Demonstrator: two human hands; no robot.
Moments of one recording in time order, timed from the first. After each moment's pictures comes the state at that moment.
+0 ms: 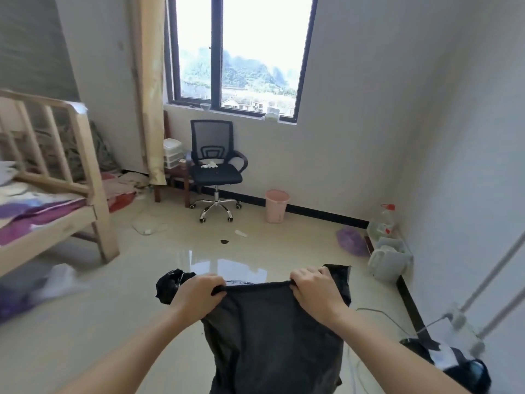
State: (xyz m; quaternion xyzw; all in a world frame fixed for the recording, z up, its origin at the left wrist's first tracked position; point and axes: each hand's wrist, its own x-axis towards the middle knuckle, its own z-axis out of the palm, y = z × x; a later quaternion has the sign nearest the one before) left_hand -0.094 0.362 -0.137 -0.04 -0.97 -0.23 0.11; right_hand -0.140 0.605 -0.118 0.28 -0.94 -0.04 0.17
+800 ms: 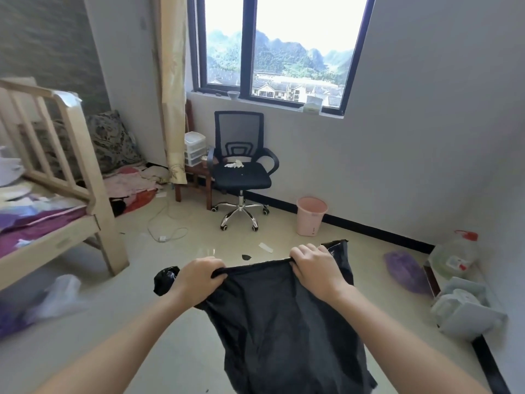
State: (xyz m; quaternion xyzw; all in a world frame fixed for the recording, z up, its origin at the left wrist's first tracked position) left_hand -0.432 0.255 -0.137 0.05 -0.96 -0.25 0.09; right_hand -0.532 0.484 -0.130 0.38 -0.90 0.00 0.22
